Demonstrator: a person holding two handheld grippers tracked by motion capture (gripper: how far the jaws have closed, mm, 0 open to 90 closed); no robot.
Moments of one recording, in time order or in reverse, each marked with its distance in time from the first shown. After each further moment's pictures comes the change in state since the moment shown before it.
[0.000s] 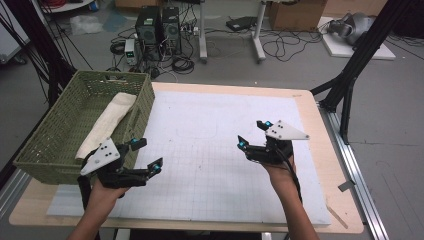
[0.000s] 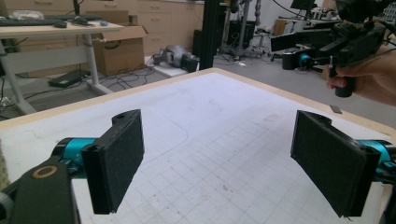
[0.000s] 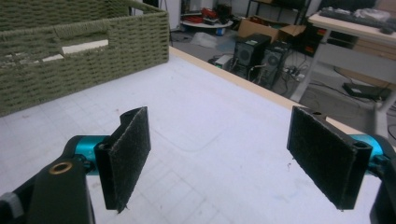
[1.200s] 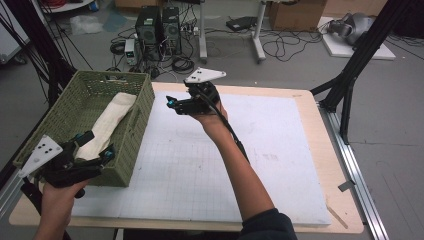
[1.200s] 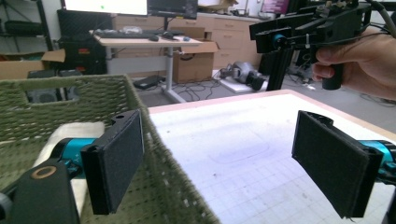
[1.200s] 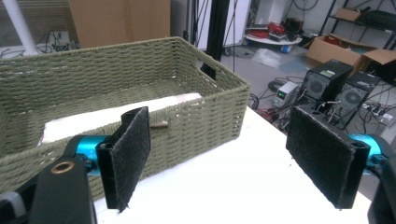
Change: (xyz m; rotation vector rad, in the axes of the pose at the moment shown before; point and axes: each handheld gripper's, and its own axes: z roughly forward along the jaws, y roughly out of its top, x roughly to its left) left arm 0.042 0.016 -0.079 -0.065 0.301 -0.050; right arm 0.060 0.125 0.162 -0.010 0.269 -0.069
